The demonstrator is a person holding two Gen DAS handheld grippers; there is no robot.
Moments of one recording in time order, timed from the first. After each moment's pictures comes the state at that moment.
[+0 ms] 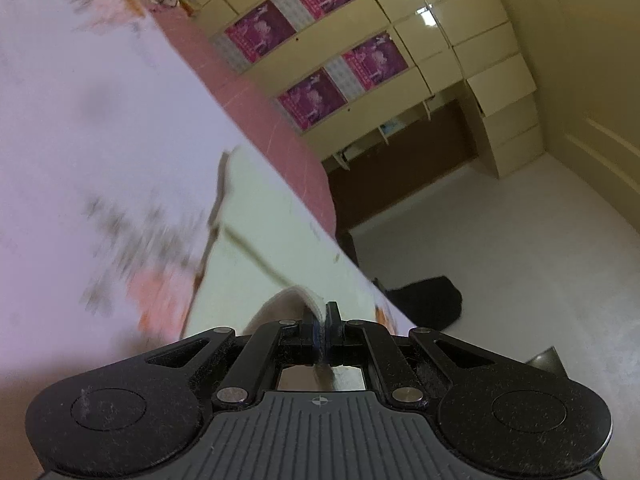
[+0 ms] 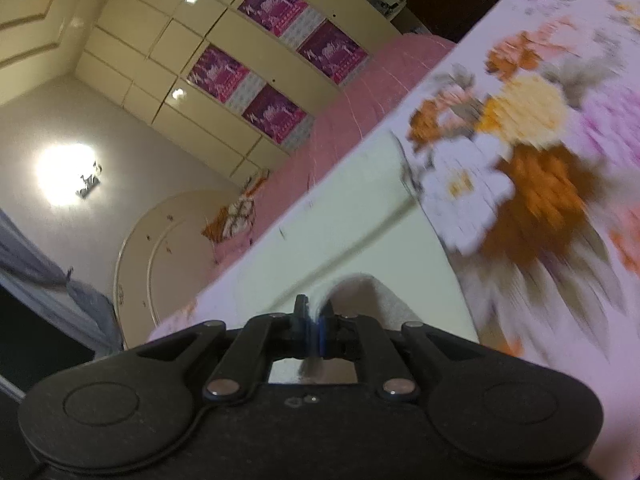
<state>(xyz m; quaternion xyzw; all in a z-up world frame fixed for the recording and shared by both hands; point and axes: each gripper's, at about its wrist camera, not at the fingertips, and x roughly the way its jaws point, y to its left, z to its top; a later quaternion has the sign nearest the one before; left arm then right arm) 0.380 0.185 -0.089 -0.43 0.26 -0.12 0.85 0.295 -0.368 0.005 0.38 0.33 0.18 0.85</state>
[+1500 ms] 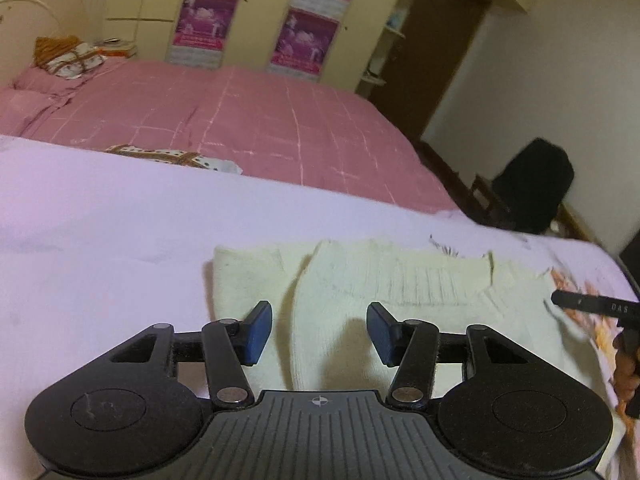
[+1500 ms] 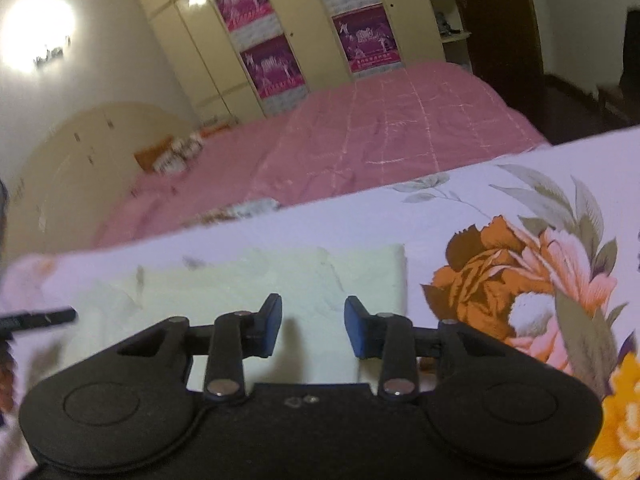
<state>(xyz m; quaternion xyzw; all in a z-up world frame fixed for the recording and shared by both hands) 0.642 0.151 -0.099 -0.13 0.37 -0.10 0.92 0.543 -0.314 -0.037 0.10 0.36 0.17 0.91</state>
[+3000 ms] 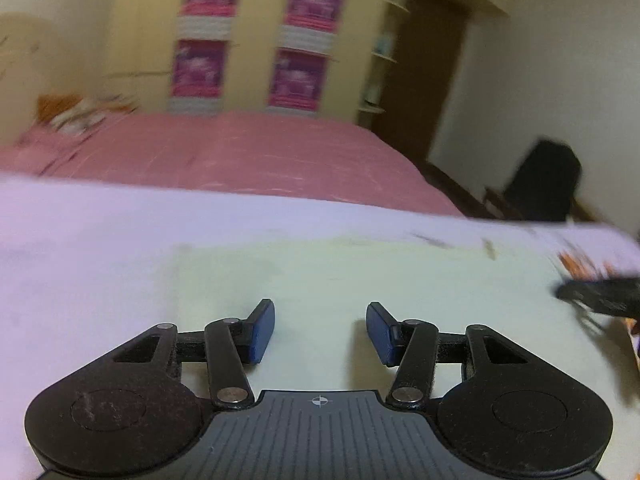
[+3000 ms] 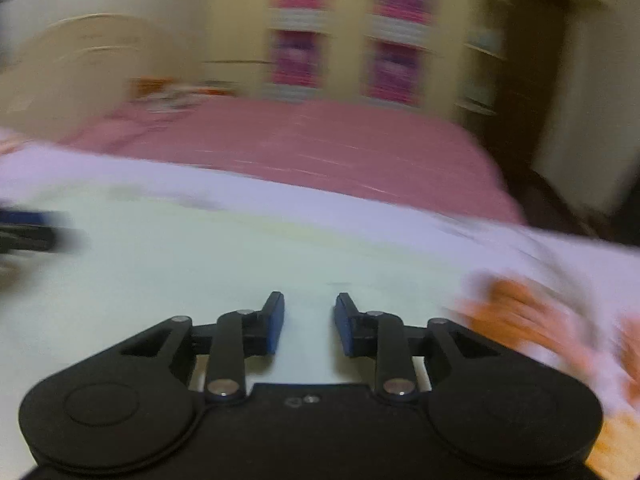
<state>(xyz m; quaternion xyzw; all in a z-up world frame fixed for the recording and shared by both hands) 0.592 0.121 -0.102 -0.08 0.29 -0.07 0.95 0.532 -0.258 -0.062 -0.08 0.33 0.11 0.93</state>
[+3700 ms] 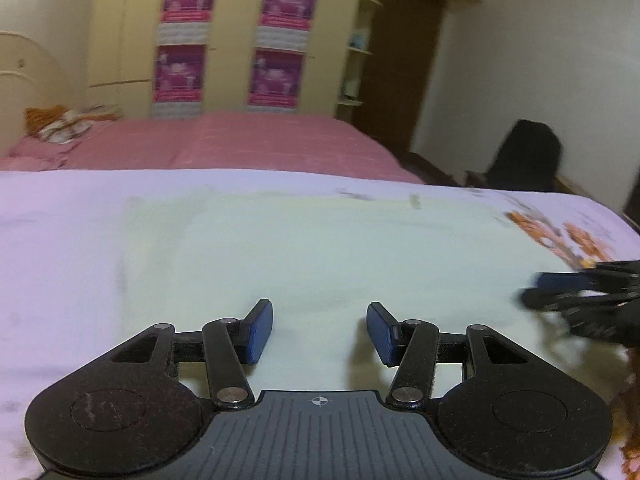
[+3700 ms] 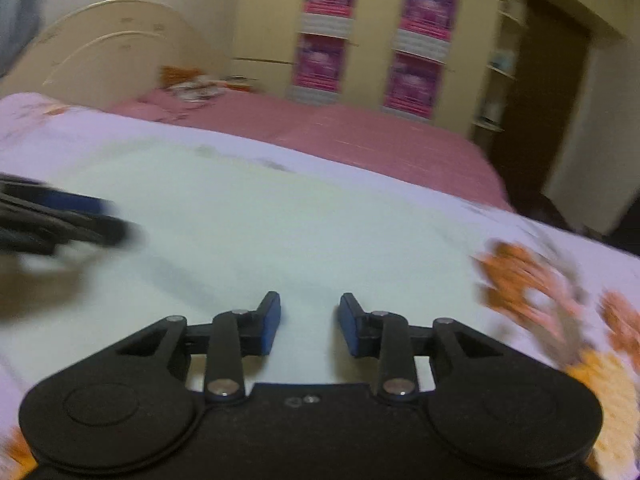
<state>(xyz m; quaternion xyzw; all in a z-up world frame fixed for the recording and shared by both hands) 0.511 0.063 -0.099 -0.04 0.30 -0.10 0.95 0.453 -0.226 -0.069 -0.13 0.31 0.15 0.93</state>
